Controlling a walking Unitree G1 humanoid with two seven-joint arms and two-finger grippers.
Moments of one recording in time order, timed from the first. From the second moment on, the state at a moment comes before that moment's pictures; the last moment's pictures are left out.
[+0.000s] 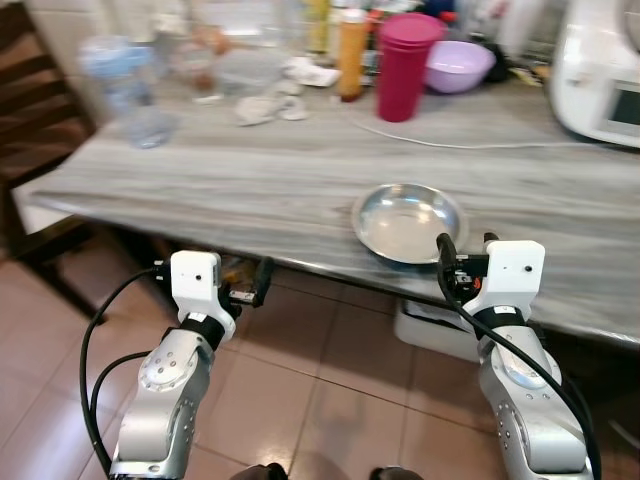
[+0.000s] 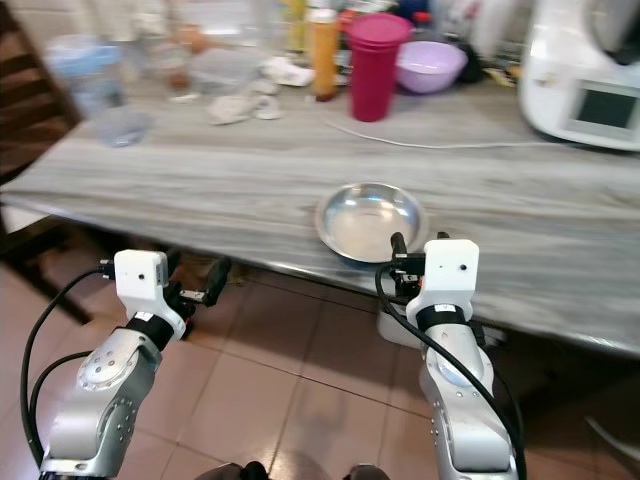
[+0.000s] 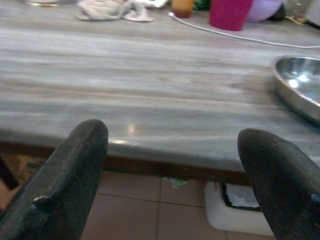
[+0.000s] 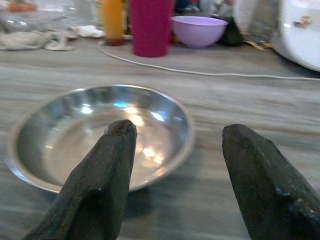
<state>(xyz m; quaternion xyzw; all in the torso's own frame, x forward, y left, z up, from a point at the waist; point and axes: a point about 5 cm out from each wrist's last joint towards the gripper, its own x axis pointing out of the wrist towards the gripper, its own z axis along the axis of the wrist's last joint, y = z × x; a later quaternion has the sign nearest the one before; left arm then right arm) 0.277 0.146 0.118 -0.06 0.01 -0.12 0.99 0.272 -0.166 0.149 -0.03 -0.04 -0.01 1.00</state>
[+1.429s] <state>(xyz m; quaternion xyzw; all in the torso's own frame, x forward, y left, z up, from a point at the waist) 0.282 0.137 0.118 -0.03 0.01 -0.13 0.99 0.276 -0.181 0.147 0.02 -0.04 -0.07 1.00</state>
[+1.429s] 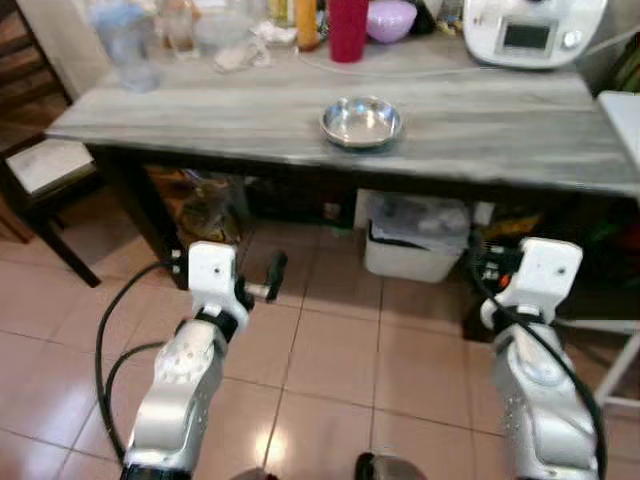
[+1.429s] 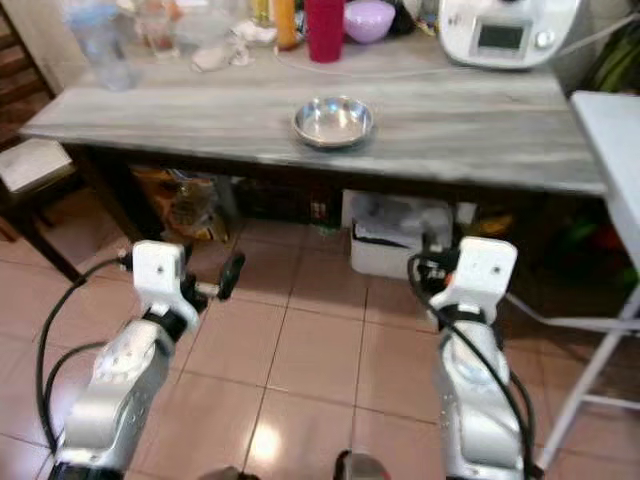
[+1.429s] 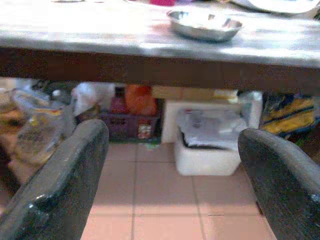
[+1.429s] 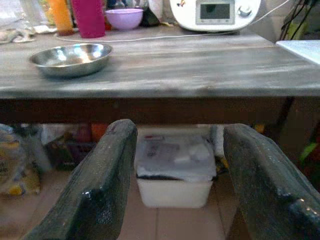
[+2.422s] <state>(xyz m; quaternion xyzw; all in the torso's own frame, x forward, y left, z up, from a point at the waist) 0.285 0.130 0.124 -0.07 -0.01 -0.15 0.99 0.281 -0.173 0.151 0.01 -0.05 -0.06 1.00</state>
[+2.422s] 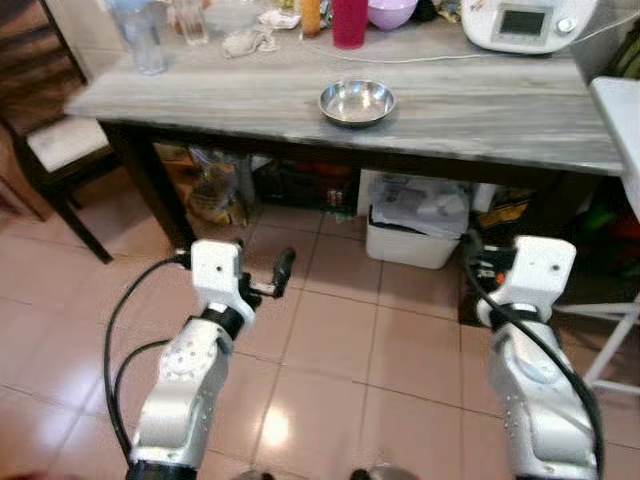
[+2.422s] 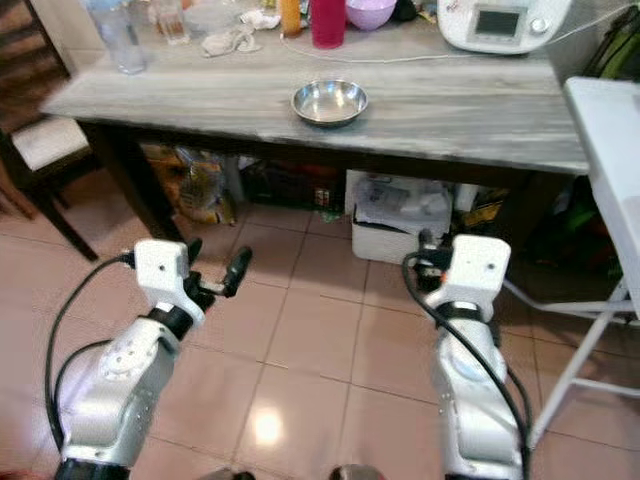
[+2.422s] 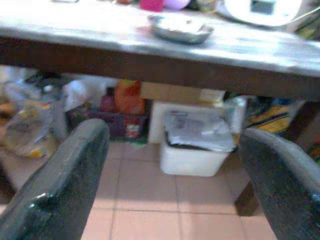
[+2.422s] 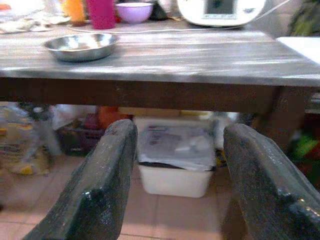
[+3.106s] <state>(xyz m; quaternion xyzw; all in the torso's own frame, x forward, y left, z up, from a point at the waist) 0.283 0.120 0.122 -0.08 -0.01 -0.17 0.98 0.282 -0.180 0.152 0.00 -0.05 -0.07 1.00</state>
